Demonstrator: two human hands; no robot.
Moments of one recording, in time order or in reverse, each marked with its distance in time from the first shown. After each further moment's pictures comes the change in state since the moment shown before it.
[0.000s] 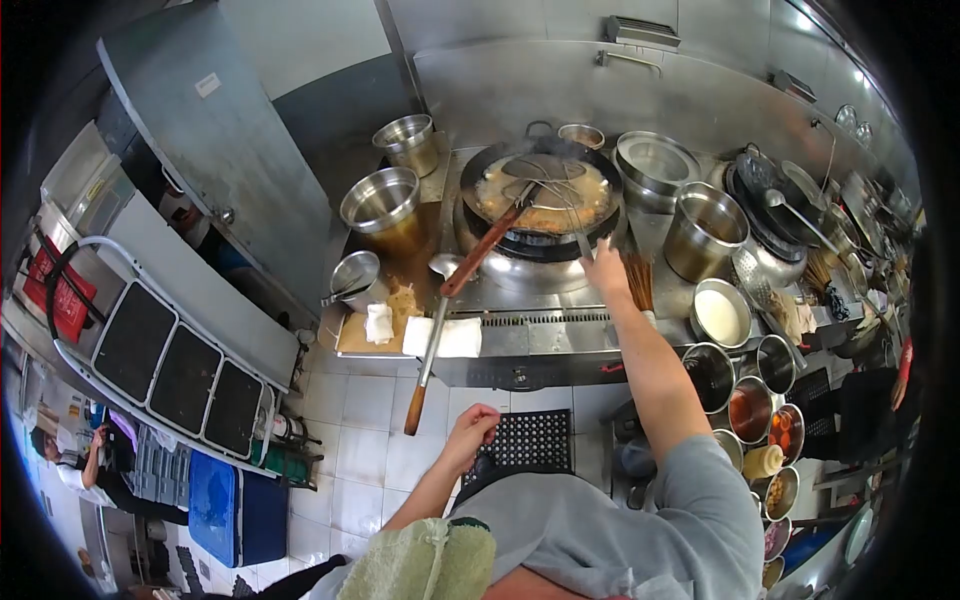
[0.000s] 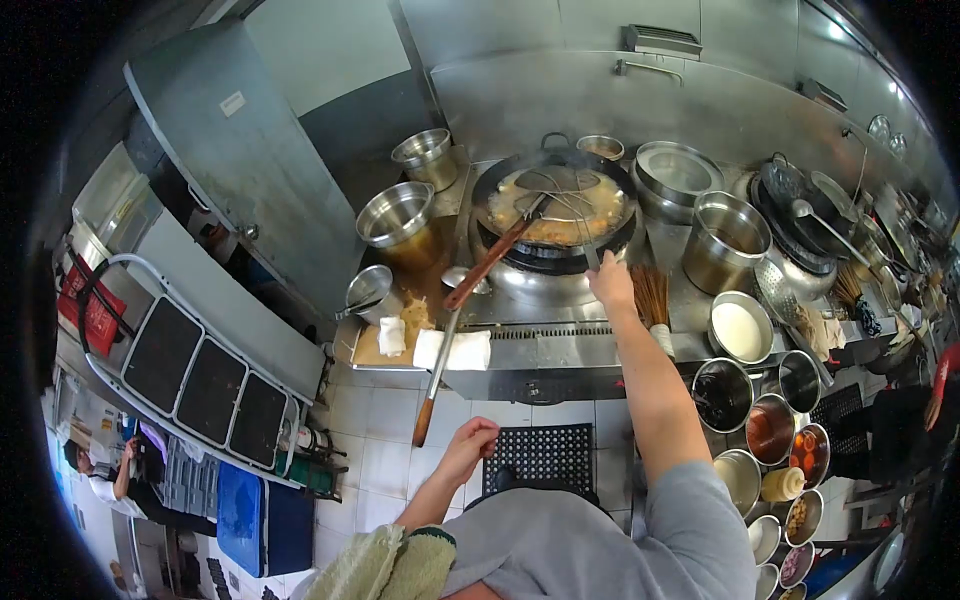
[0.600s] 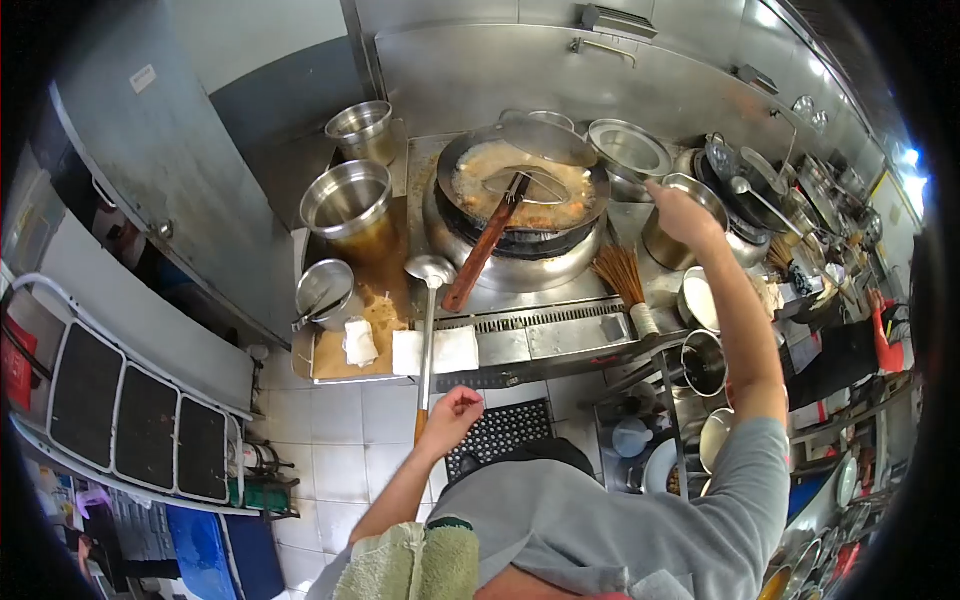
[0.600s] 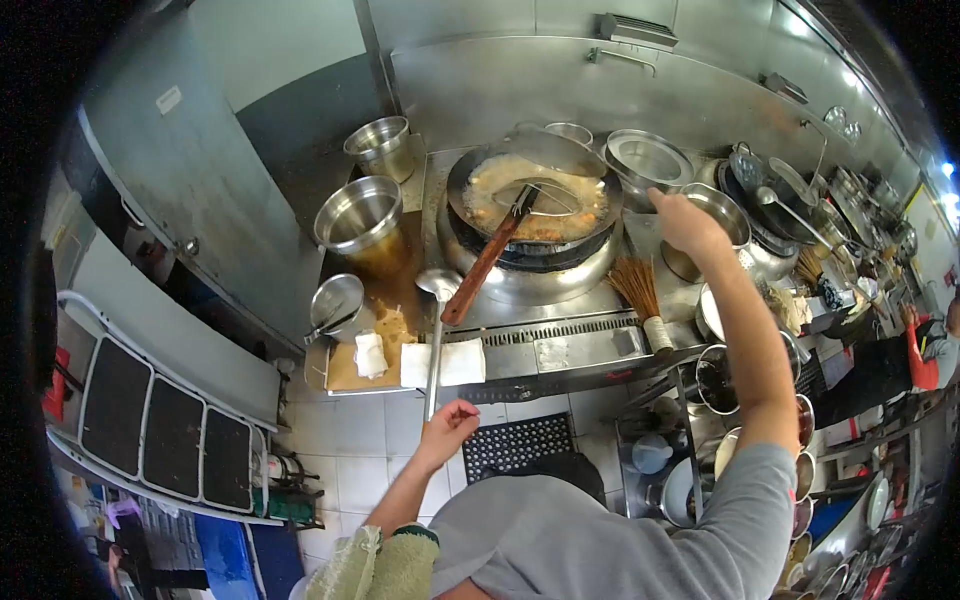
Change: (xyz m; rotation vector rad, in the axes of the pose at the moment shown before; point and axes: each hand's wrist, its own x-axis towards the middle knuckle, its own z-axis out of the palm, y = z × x) left_hand 0.060 0.047 -0.088 0.222 -0.206 0.181; right_hand 0.032 -0.068 -0.169 -0.623 -0.119 -0.323
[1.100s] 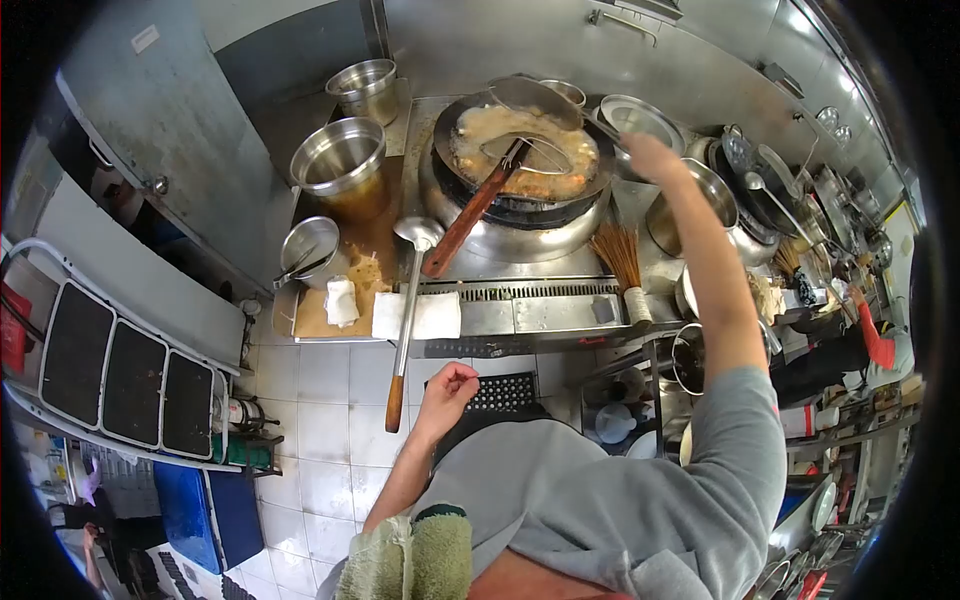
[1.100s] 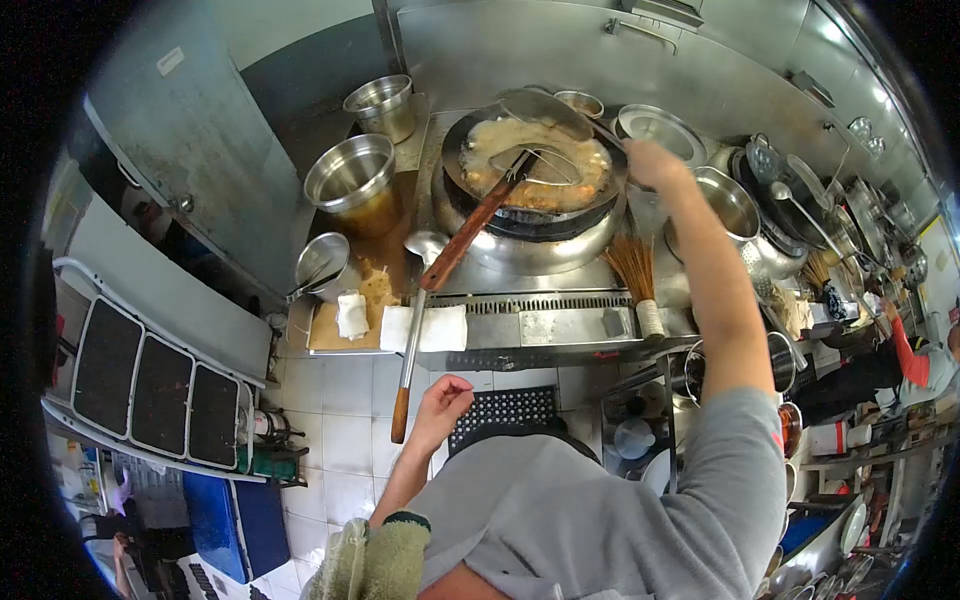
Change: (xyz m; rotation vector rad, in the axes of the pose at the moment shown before) left_hand -0.008 0.001 0.050 -0.083 0.143 0.028; right_hand 0.111 0.040 0.067 -0.067 0.033 -0.170
